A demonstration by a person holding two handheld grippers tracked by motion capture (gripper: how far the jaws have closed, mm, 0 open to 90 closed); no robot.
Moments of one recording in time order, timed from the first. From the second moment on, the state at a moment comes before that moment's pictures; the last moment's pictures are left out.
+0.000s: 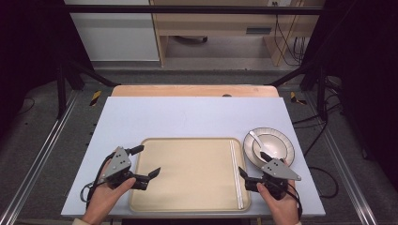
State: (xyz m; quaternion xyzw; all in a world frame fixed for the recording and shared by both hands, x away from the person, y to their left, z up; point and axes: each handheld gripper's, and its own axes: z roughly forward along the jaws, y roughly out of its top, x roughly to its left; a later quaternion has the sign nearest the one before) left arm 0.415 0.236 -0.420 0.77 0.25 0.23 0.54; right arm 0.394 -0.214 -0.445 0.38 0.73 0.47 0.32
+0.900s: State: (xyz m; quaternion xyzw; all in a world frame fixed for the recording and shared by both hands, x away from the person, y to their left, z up) left arm 0.401 0.328 -0.447 0.71 0.30 0.30 0.57; right arm 0.391 -0.219 -0.448 0.39 0.72 0.48 0.31
